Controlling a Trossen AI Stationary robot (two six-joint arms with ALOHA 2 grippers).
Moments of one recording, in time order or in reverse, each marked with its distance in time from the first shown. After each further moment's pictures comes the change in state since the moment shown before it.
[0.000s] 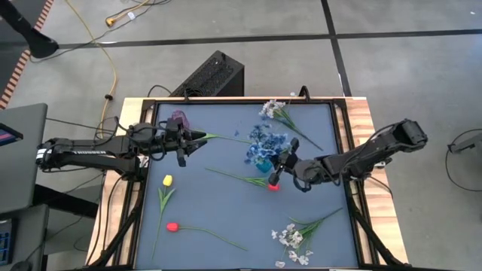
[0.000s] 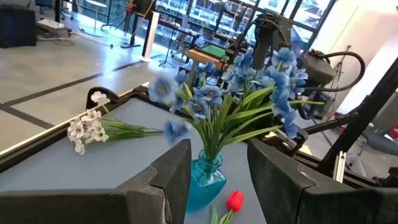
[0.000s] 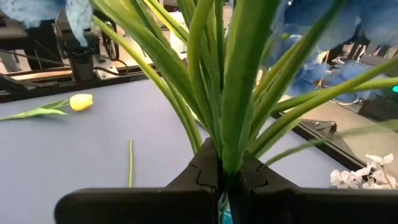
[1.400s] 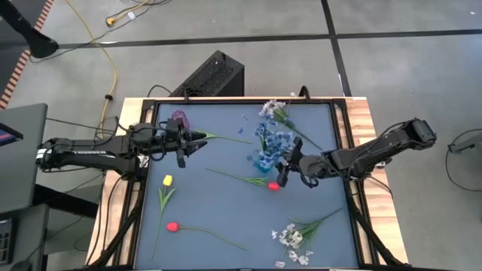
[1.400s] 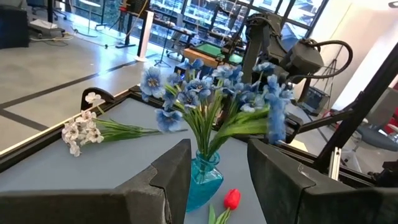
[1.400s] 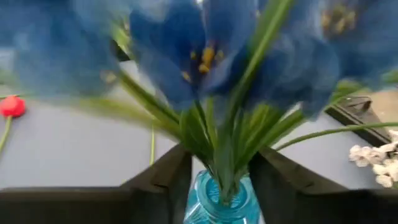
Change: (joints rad) left arm 0.000 0.000 0.000 0.001 0.023 0.011; right arm -0.029 -0.147 0.002 -0.268 -0.183 0.105
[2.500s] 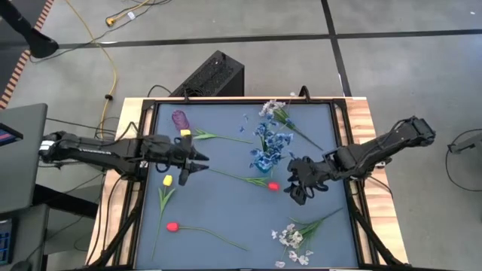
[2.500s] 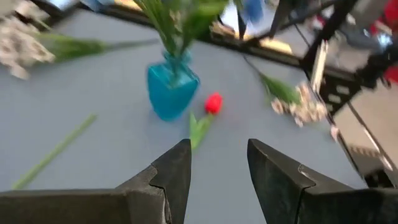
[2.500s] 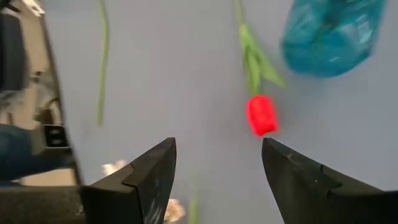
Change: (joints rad) left arm -0.126 0.098 0.001 -0.232 0.093 0.056; right arm 0.108 -0.003 0.320 -0.807 -0.521 0.567
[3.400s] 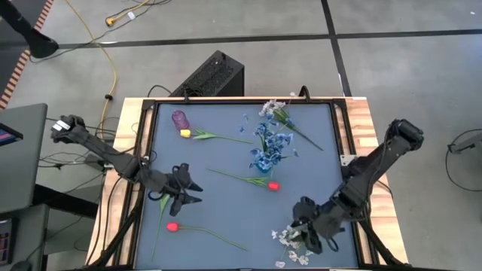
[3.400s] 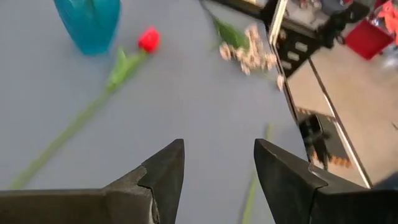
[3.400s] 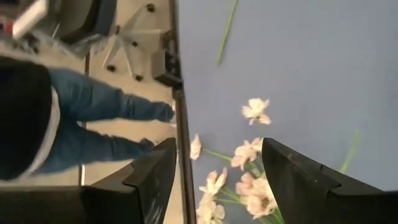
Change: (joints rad) left arm -0.489 0.091 0.000 -0.041 -0.281 -0.317; right arm 0.401 0.193 0.090 0.212 0.041 0.093
